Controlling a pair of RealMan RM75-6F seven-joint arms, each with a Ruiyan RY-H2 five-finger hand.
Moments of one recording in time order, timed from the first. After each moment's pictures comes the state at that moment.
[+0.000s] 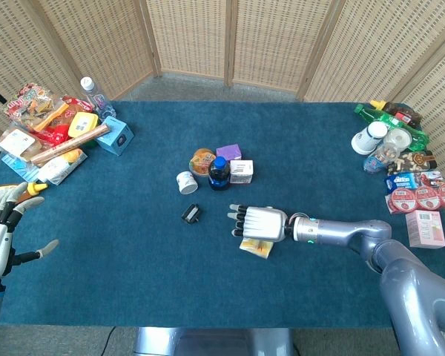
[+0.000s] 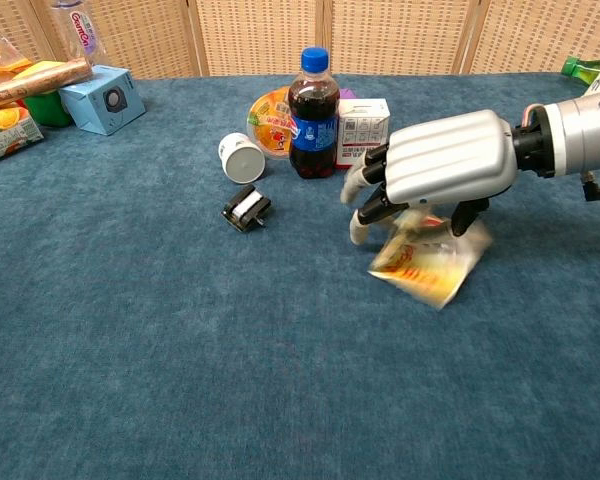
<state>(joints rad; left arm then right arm) -0.13 -1.22 -0.10 -1.54 1.54 1.57 -0.32 1.08 -1.60 -0.28 -0.68 -2.10 1.26 0.38</state>
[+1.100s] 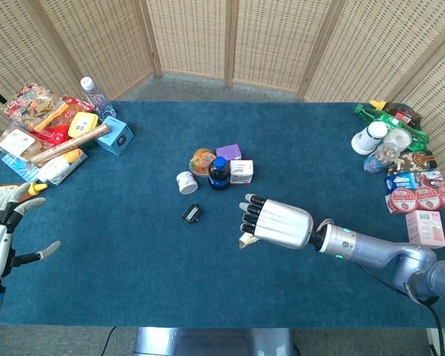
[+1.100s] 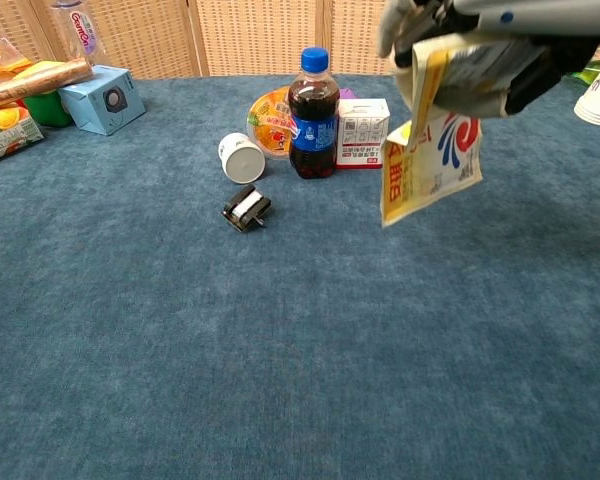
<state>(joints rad) -0.13 -1.21 -0.09 -1.55 1.56 1.57 -0.41 1.01 -1.16 -0.14 -1.36 -2.00 1.36 0.04</state>
